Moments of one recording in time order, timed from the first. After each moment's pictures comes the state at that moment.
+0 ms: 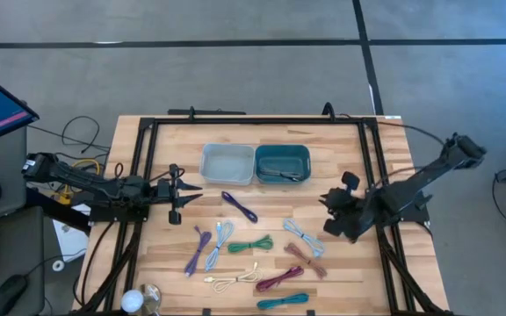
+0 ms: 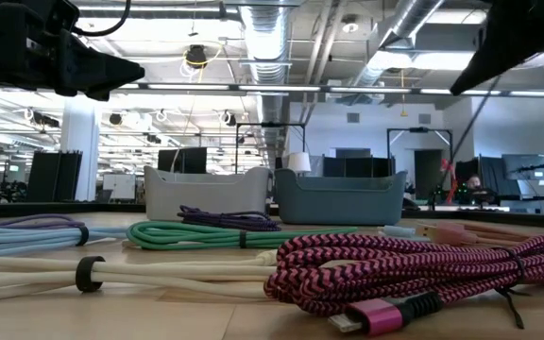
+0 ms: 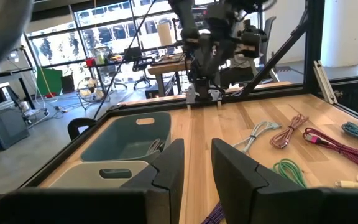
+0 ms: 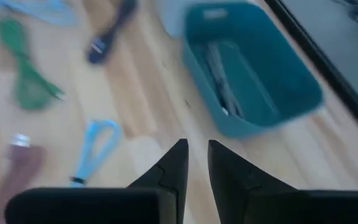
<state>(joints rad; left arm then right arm) -0.25 0.37 0.01 0.56 -0.32 0.20 0.56 1.07 0.80 -0.85 0.74 0.71</state>
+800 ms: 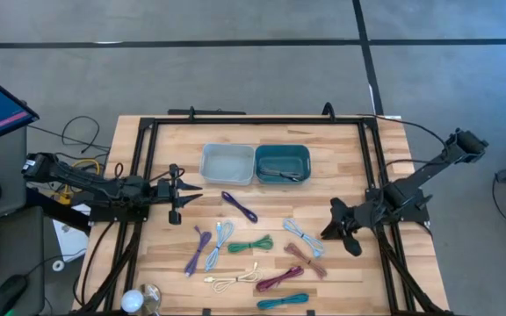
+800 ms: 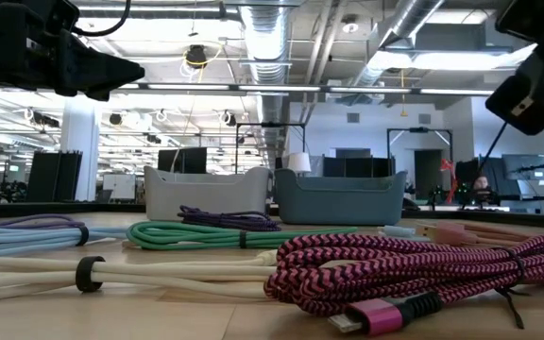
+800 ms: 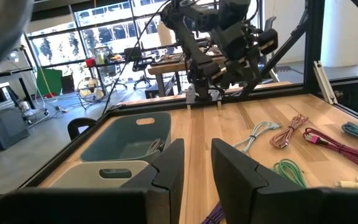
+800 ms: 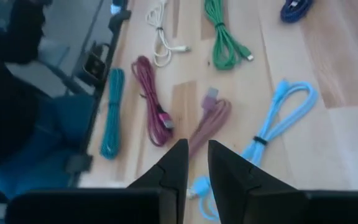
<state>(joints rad) -0.25 0.38 0.01 0.56 -0.32 0.20 0.57 0.84 0.40 -0.17 0.14 0.65</state>
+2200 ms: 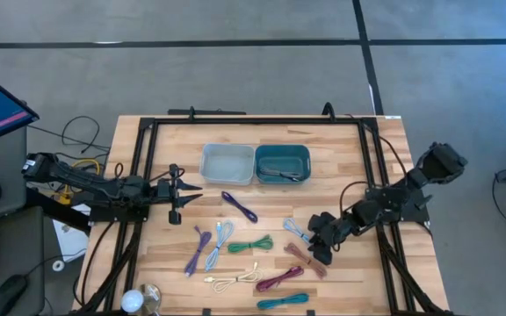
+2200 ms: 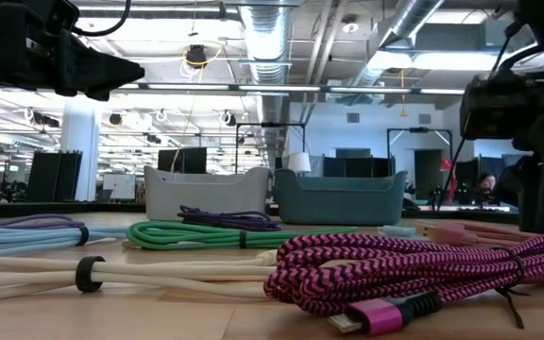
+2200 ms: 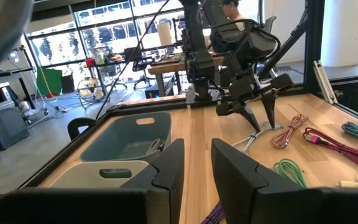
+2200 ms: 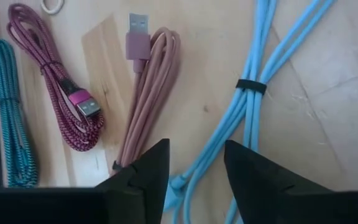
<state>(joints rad) -0.25 0.38 0.01 0.56 -0.32 0.20 0.54 1.49 0.46 0.07 0.07 0.94</state>
